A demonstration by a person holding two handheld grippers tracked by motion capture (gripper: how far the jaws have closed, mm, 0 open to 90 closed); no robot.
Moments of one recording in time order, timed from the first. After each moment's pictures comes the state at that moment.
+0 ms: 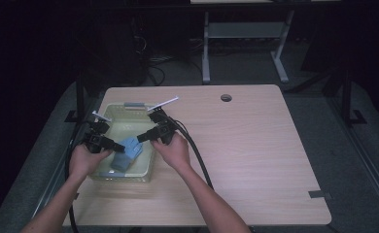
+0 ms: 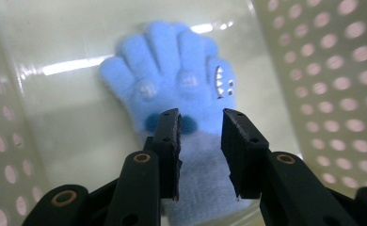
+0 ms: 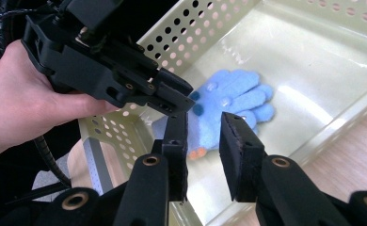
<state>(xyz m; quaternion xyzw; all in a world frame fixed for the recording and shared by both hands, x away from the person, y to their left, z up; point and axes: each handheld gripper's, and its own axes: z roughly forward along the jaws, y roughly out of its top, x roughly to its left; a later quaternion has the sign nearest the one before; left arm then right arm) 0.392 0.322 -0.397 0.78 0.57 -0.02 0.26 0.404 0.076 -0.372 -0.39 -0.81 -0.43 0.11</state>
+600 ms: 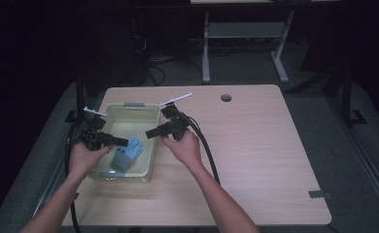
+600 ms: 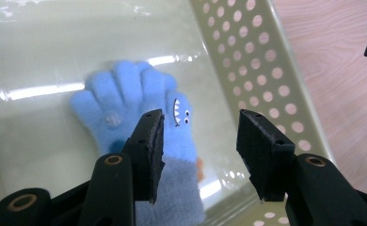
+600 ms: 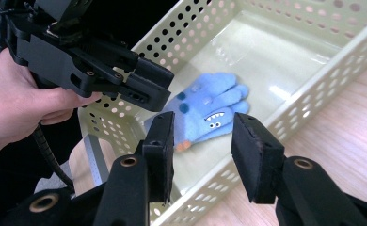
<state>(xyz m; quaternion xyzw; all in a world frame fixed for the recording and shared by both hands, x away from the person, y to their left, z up) 0.388 0.322 -0.380 0.76 0.55 -0.03 0.33 0.407 0.042 -0.361 -0.40 -0.80 -0.44 0.11</state>
